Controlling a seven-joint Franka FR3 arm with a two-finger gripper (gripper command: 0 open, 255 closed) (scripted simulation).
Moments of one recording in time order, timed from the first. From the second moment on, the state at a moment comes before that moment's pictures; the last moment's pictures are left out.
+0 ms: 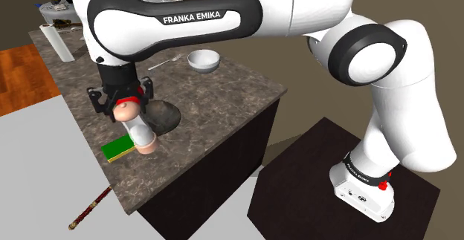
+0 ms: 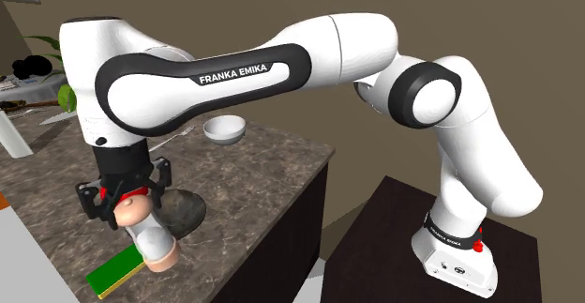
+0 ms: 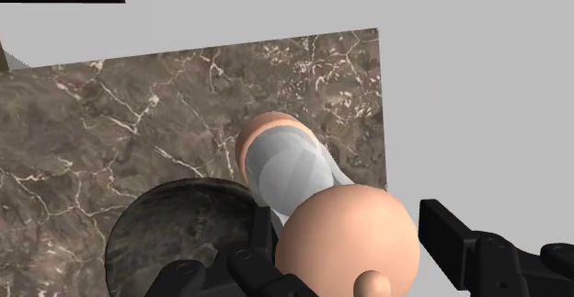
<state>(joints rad) 0.67 0.64 0.20 -1.06 0.00 1.81 0.82</state>
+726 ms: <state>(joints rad) 0.66 0.64 0.20 -1.21 0.00 1.96 0.81</state>
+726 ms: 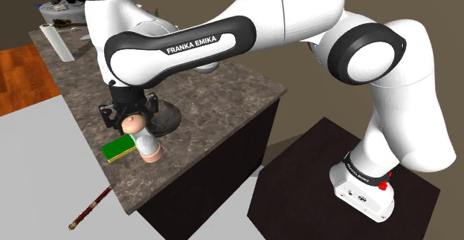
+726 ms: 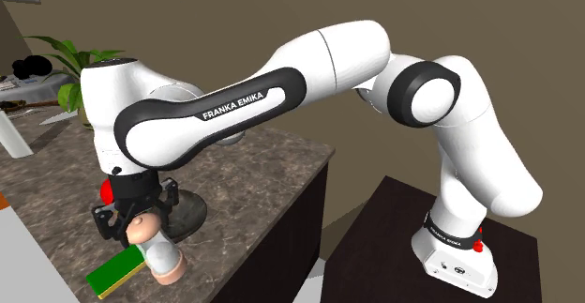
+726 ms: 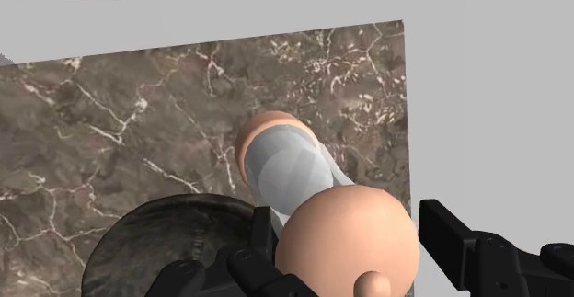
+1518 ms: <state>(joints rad) 0.66 0.64 0.20 -1.24 0.00 2.00 0.81</state>
